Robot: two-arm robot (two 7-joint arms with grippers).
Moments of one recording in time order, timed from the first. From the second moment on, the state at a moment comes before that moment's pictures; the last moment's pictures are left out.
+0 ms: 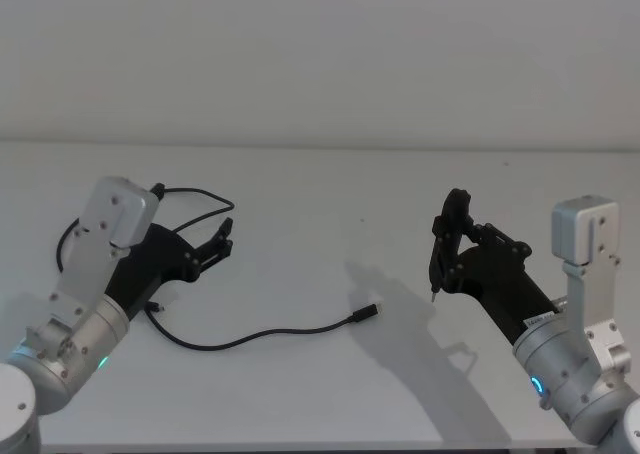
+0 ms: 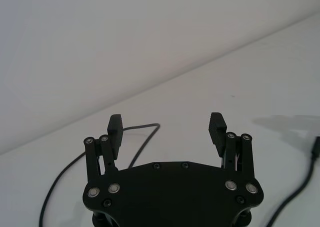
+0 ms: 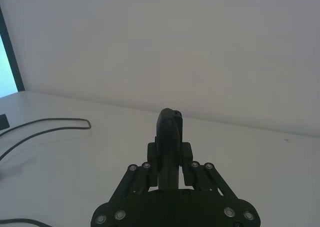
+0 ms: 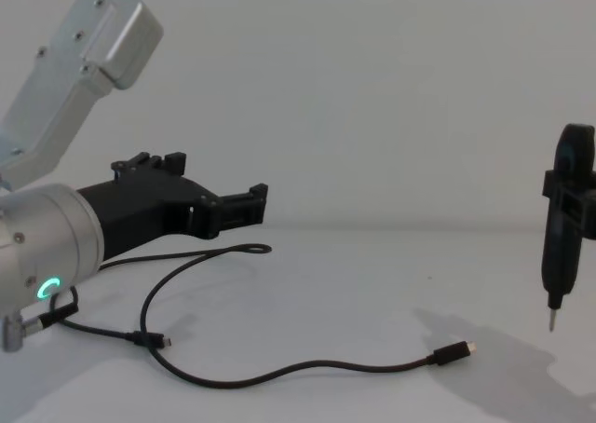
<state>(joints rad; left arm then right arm) -0.24 0.40 0.46 -1.65 -0.21 0.03 -0.06 -0.01 0.34 -0.23 -1.77 0.29 0.03 0.07</state>
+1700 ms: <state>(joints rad) -0.57 0.58 0.61 -1.44 -0.40 0.21 -0.85 -0.01 0.34 -0.23 -1.77 0.29 0.03 0.07</state>
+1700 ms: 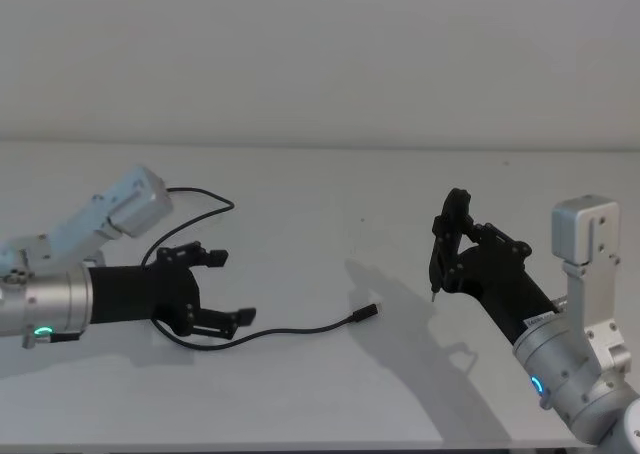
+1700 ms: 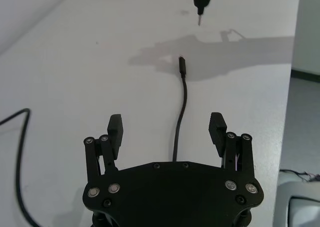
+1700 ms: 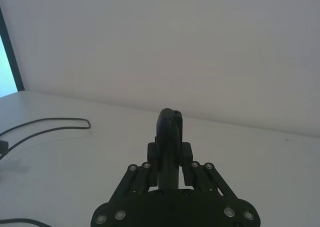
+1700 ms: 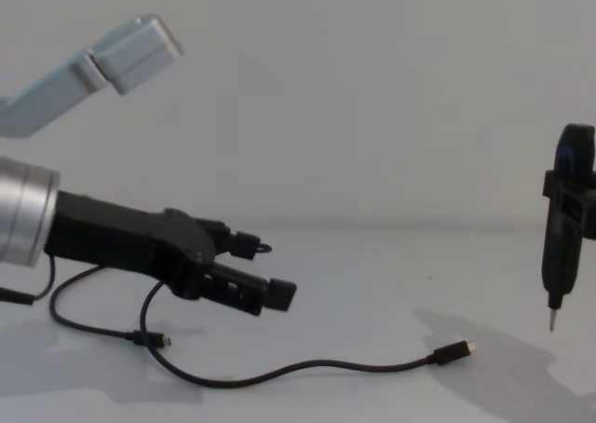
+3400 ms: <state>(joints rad) -0.72 0.44 0.79 -1.18 -0.32 0.18 -0.89 -0.01 0.34 -0.23 -1.77 0.29 0.03 0.07</state>
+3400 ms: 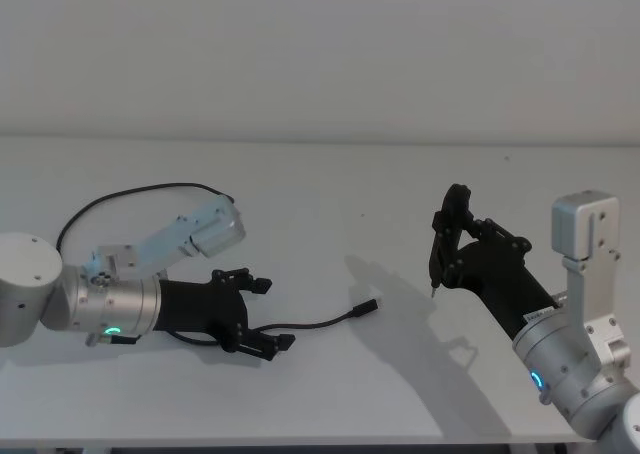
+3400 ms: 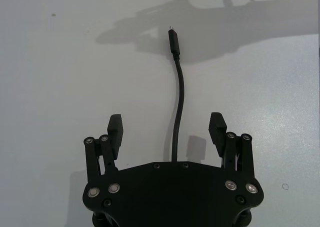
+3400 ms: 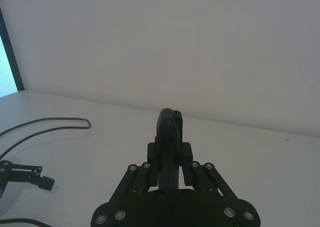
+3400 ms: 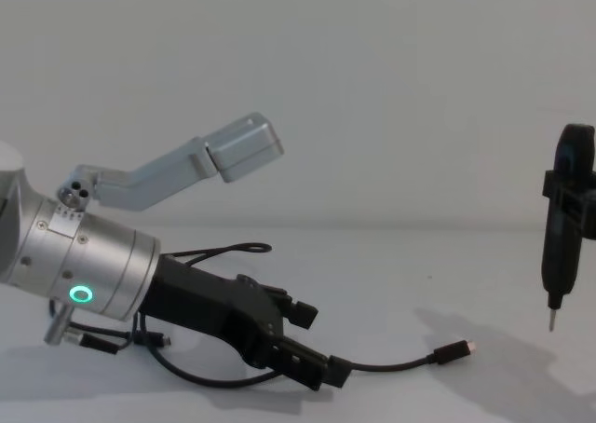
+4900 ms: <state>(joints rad) -0.73 0.43 0.83 -1.17 -0.33 0.19 -0.88 -0.01 0.34 -0.23 -1.77 0.29 0.03 0.07</state>
